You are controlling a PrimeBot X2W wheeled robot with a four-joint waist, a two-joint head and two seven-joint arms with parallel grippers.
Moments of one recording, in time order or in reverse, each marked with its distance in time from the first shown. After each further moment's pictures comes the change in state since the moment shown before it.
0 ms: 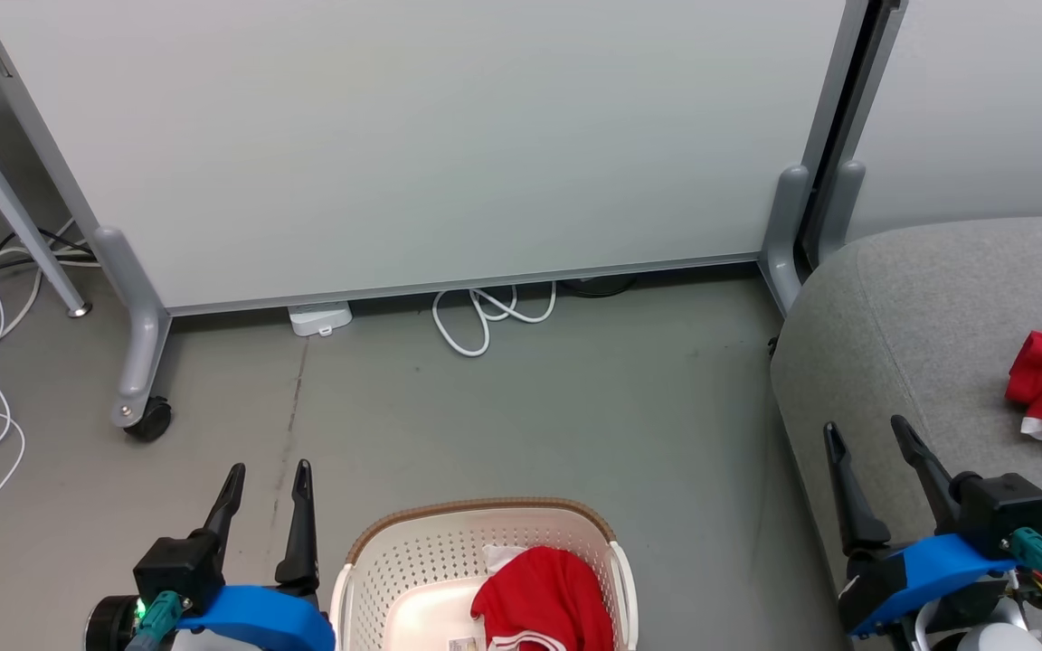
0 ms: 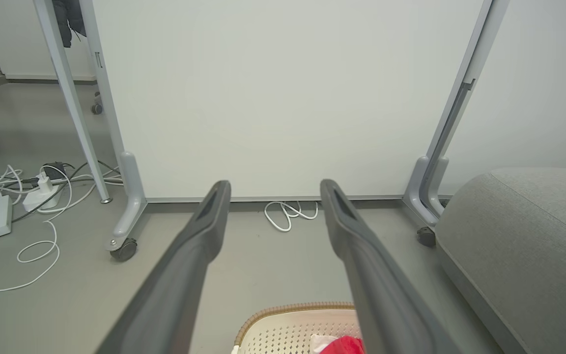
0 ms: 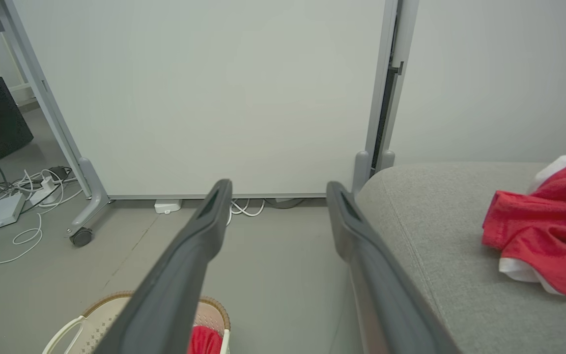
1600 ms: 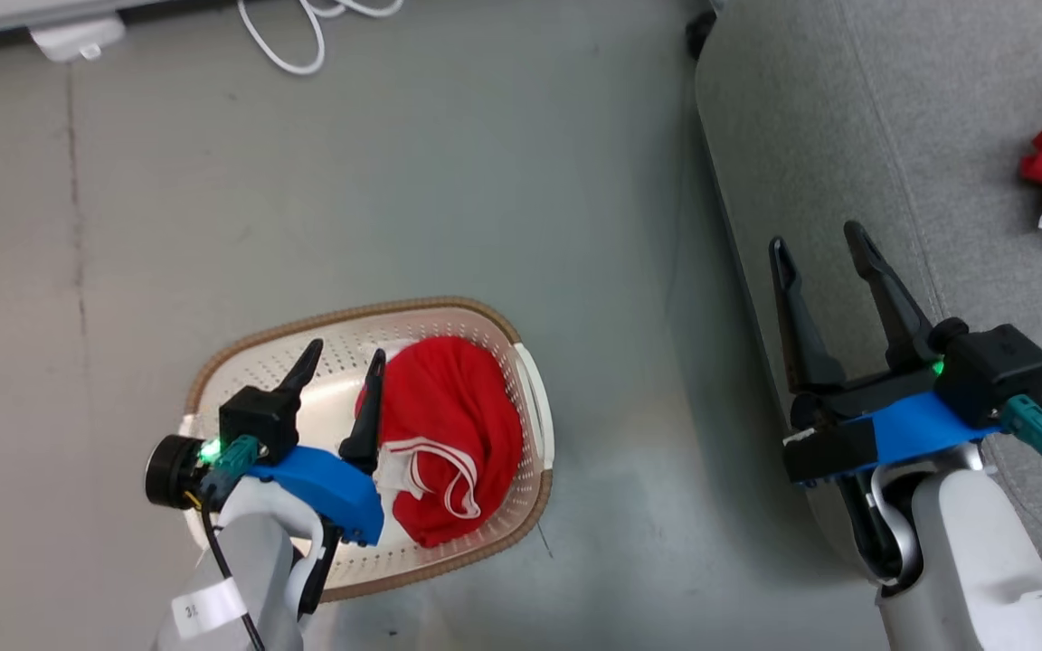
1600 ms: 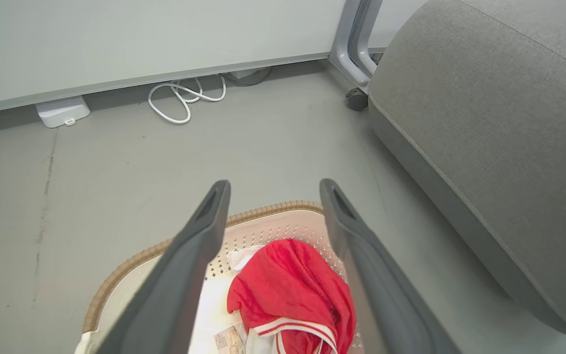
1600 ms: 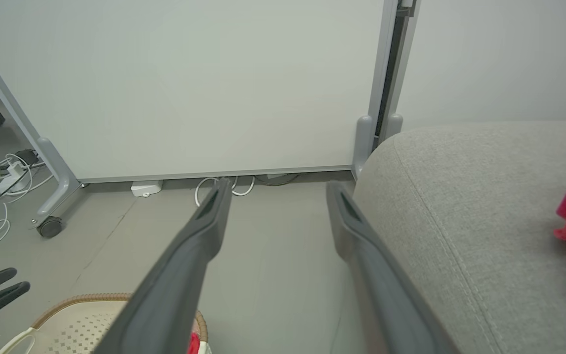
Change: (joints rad) left arm -0.335 0.035 -0.229 0.260 -0.037 -0.005 0.000; right arm -0.260 0.013 0.116 -0.048 0.046 0.000 -0.070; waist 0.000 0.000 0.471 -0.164
